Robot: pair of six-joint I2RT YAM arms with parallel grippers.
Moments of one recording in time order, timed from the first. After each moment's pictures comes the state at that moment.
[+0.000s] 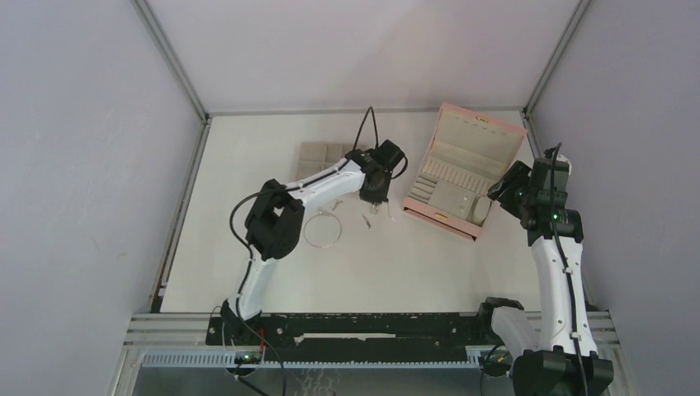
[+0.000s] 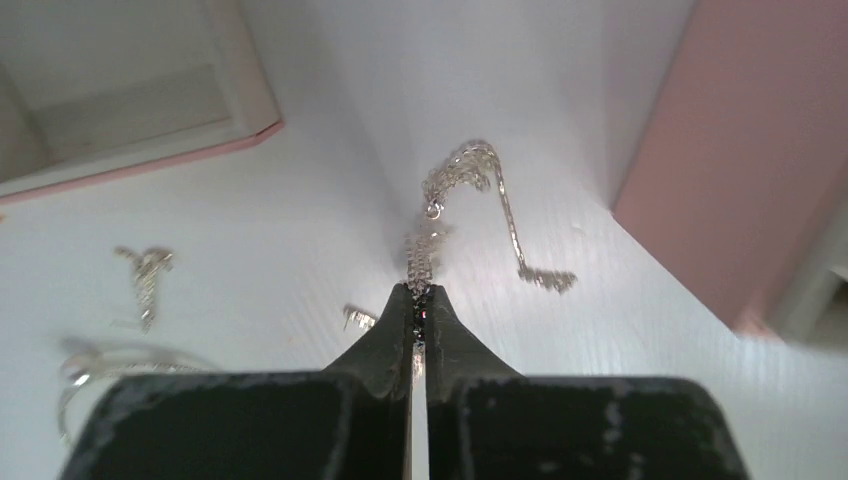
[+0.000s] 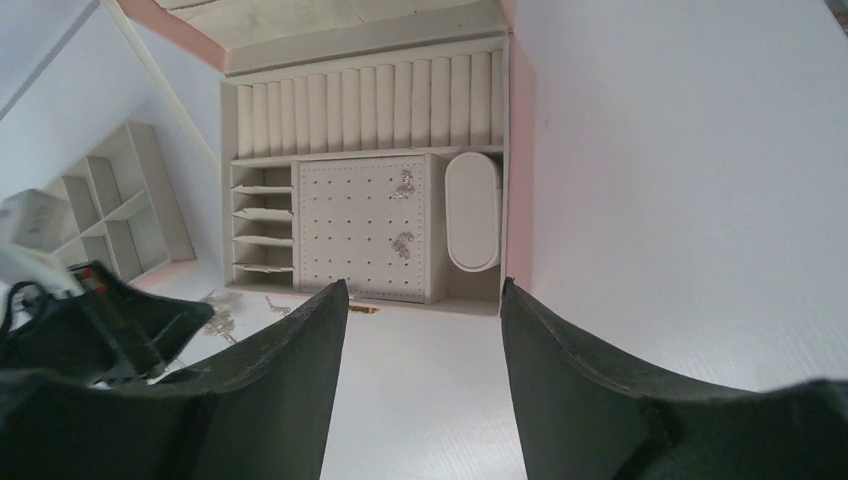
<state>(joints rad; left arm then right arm) -0.80 2.23 1.85 -0.79 -0.18 -0.49 -0.17 0.92 0.97 -0.75 -0.03 0.49</state>
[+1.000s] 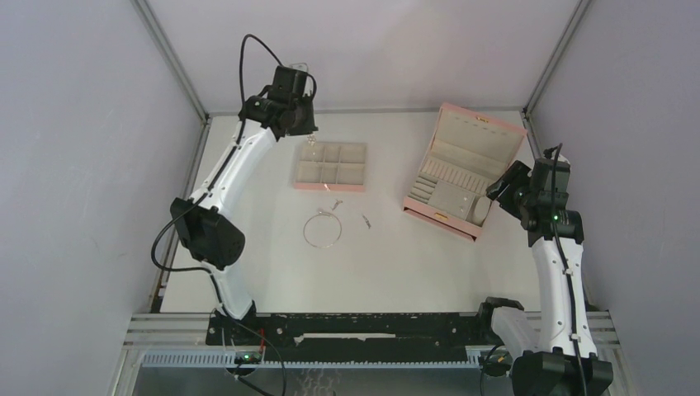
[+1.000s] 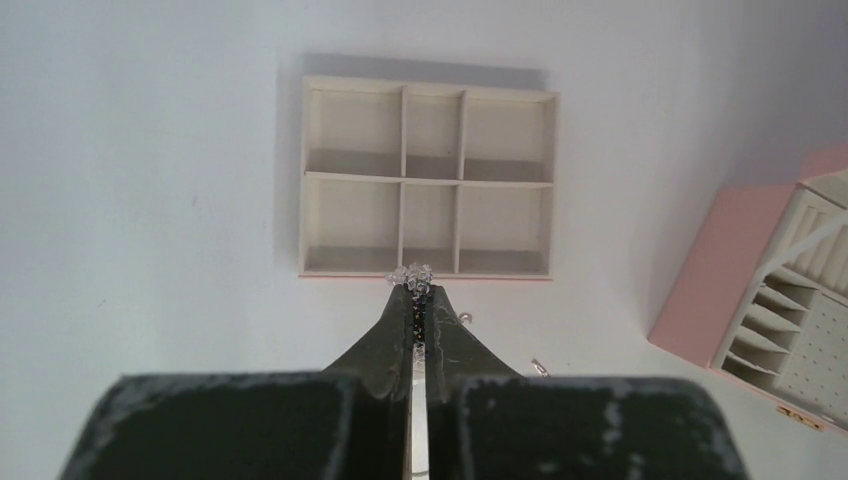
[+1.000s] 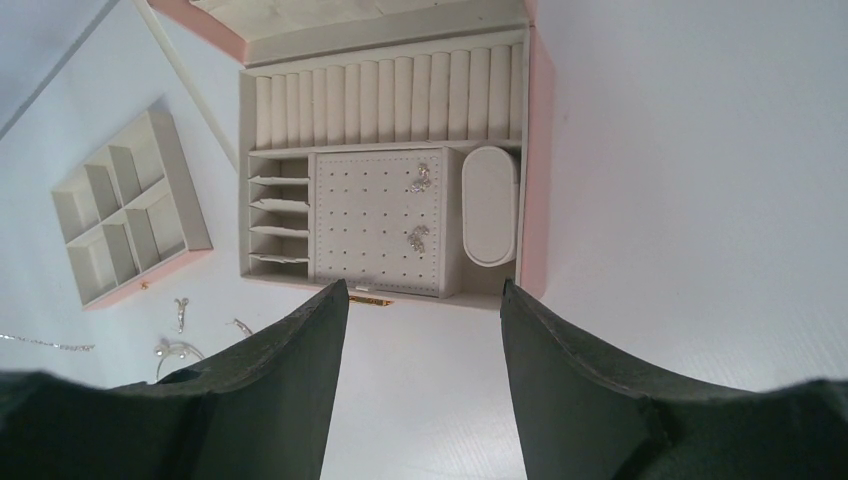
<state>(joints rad) -0.41 1.84 1.99 -0.90 -0.18 -0.34 -0.18 0.92 0.97 -0.75 -0.07 0.49</state>
